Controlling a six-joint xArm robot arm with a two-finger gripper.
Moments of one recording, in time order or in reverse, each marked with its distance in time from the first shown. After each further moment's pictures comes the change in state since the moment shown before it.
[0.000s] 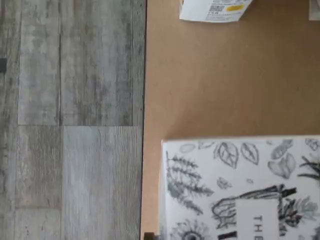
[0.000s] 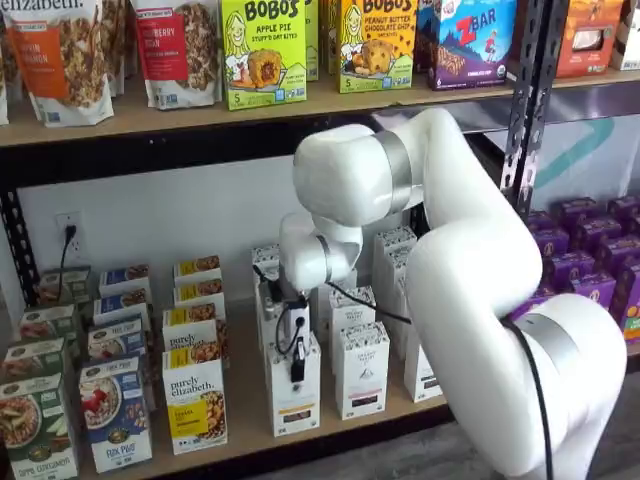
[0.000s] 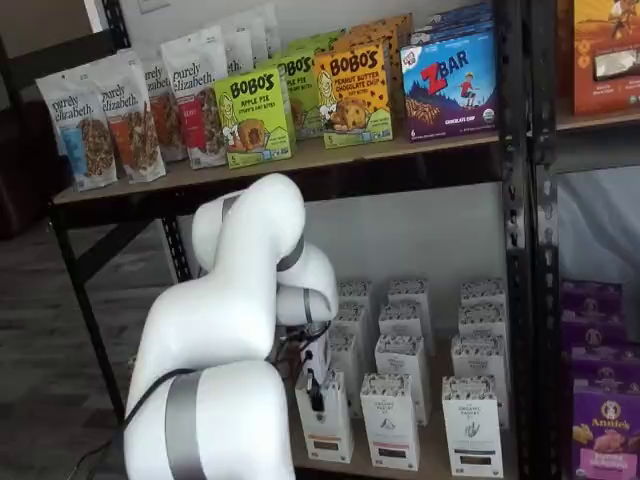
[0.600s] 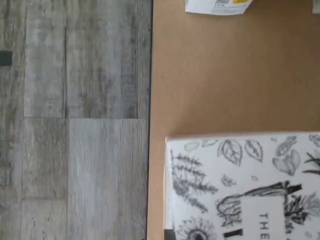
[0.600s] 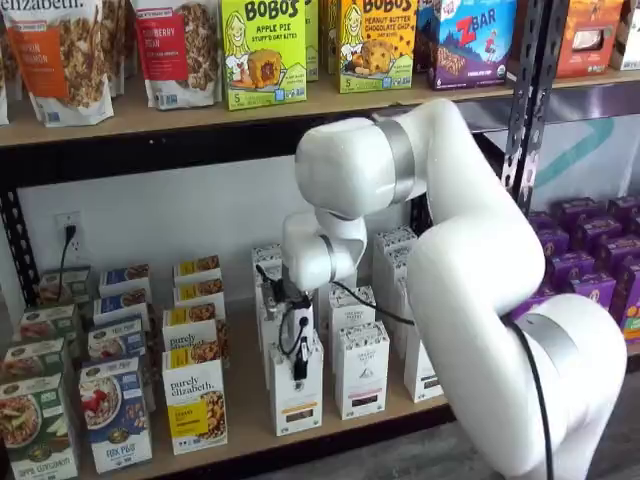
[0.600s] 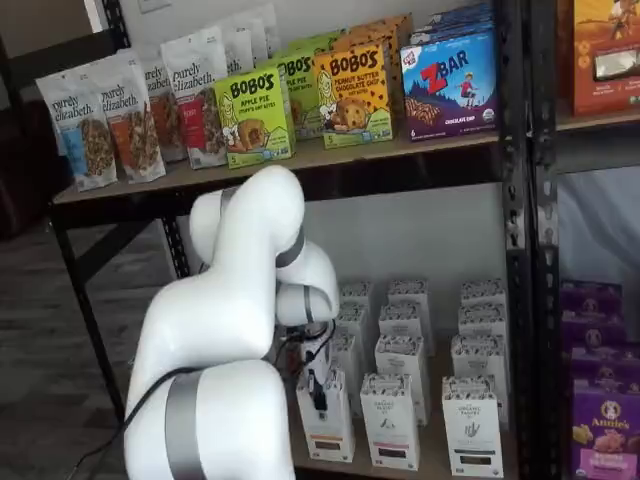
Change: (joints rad) arm -0.006 -0.047 0.079 -0.020 -0.039 0.010
